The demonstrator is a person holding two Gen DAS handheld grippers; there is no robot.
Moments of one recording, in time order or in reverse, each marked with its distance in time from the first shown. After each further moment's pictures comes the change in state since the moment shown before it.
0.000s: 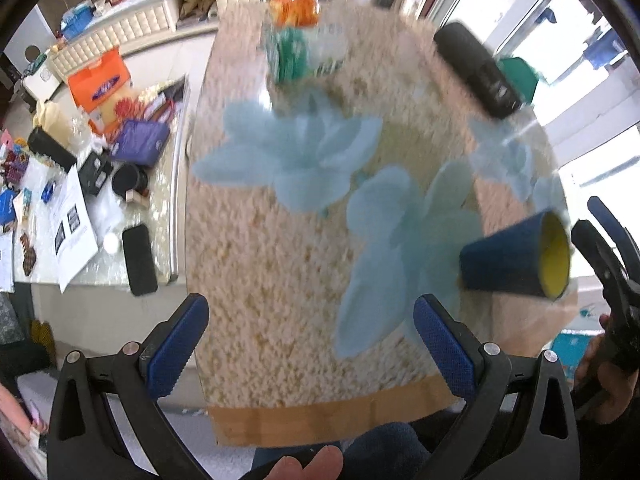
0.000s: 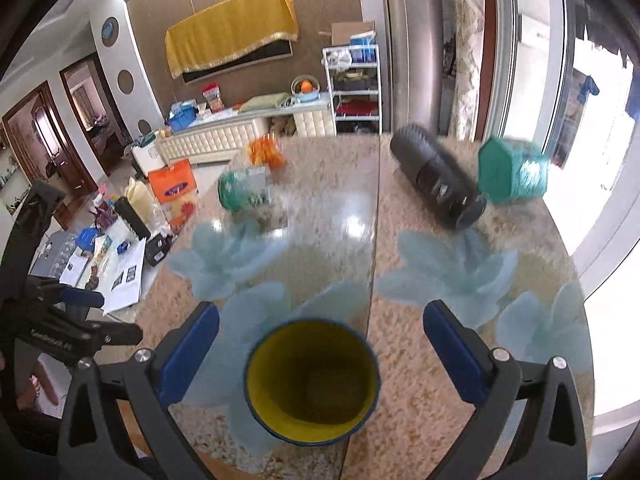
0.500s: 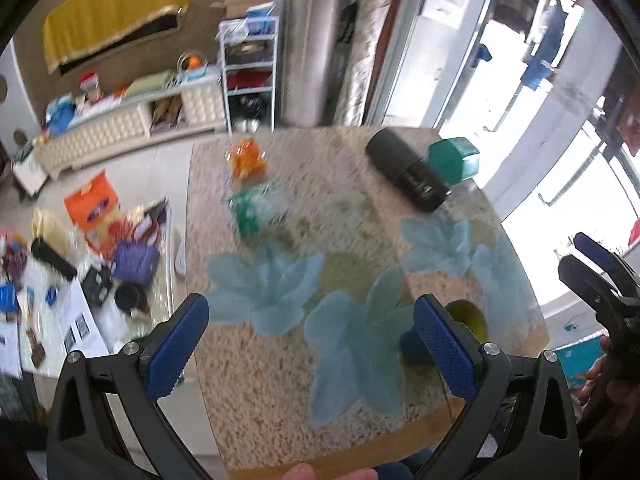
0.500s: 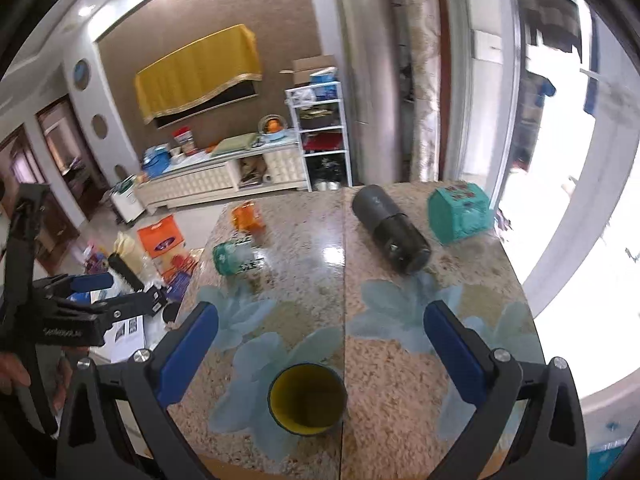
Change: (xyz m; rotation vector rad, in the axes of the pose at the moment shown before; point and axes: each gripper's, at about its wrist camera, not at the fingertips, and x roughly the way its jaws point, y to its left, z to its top) left arm -0.105 -0.045 0.043 0.169 -0.318 -0.057; right arm -0.075 -0.012 0.041 0.137 -0.075 -0.090
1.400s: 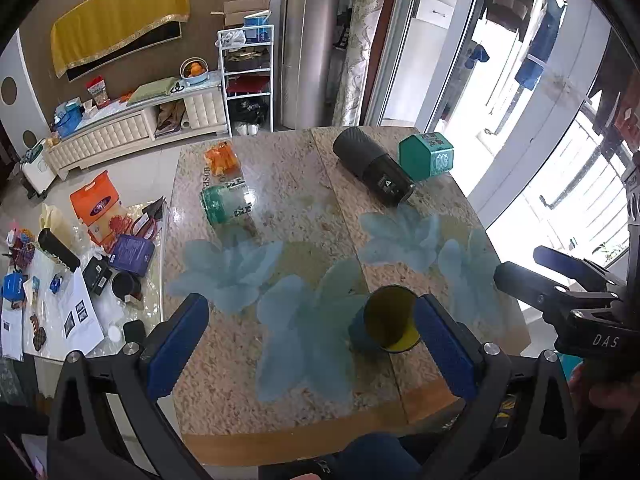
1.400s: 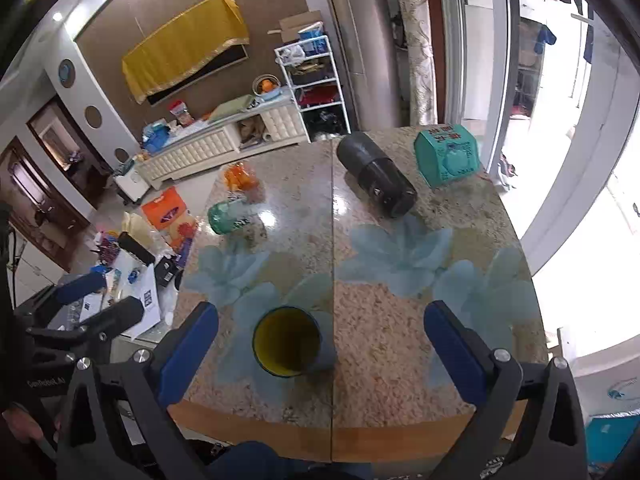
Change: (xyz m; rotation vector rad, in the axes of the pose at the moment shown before) left arm -0.029 -0.073 -0.021 -0.027 0.002 0.036; right arm -0.005 -0.025 -0.007 0.056 0.180 0.068
